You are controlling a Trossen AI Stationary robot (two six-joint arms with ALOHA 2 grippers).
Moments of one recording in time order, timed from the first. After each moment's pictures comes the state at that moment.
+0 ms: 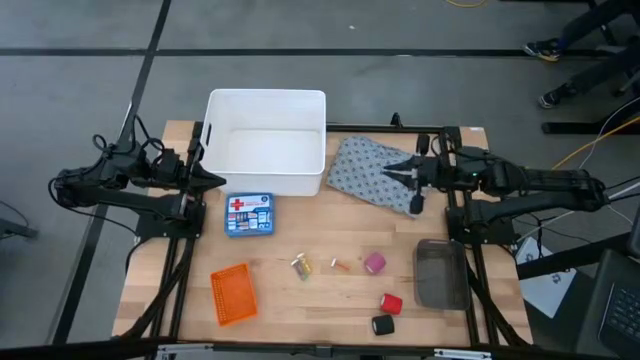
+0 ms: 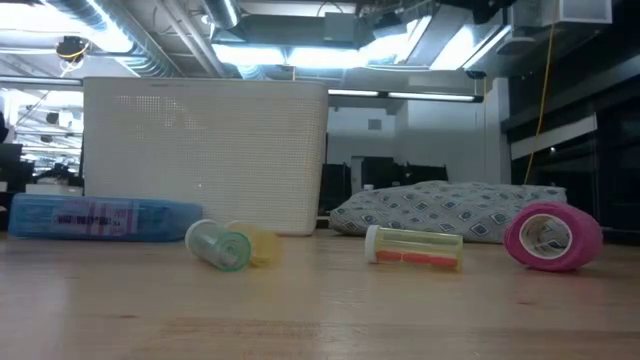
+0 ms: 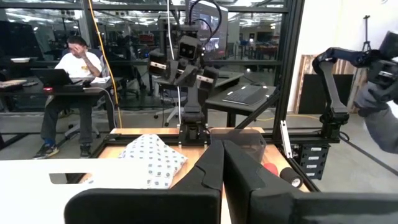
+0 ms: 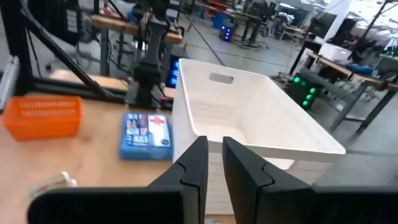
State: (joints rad) left arm 0.00 0.39 0.78 -0.39 0.00 0.00; right arm 0.00 0.81 0.78 -0.14 0.15 -0.23
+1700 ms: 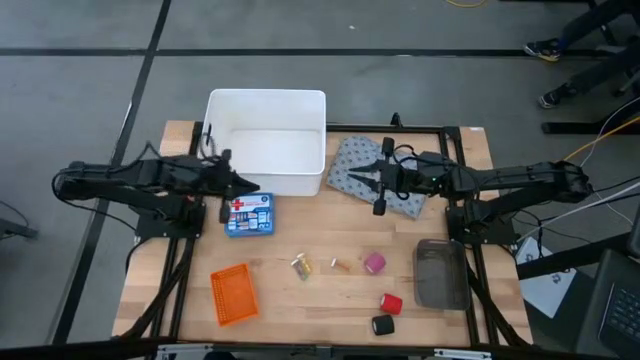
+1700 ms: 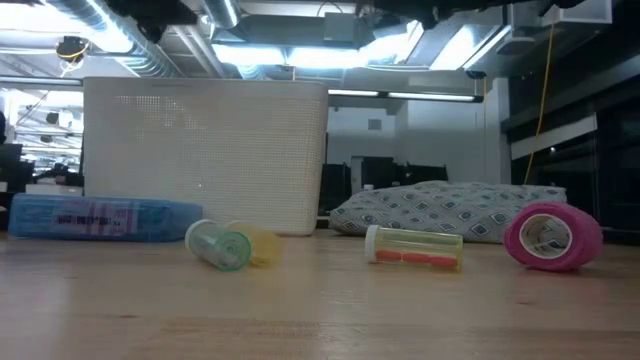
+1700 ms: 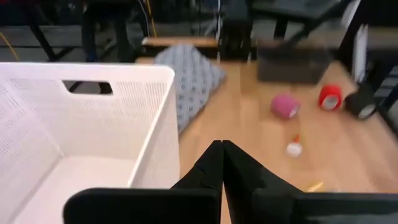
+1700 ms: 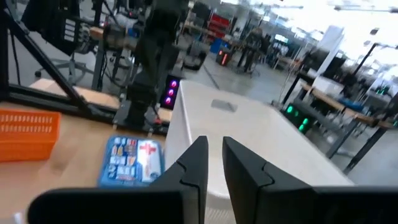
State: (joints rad) left arm 0.00 0.65 0.74 -0.44 -0.18 -0.01; right arm 0.00 1.13 0.78 0.30 0.14 -0.34
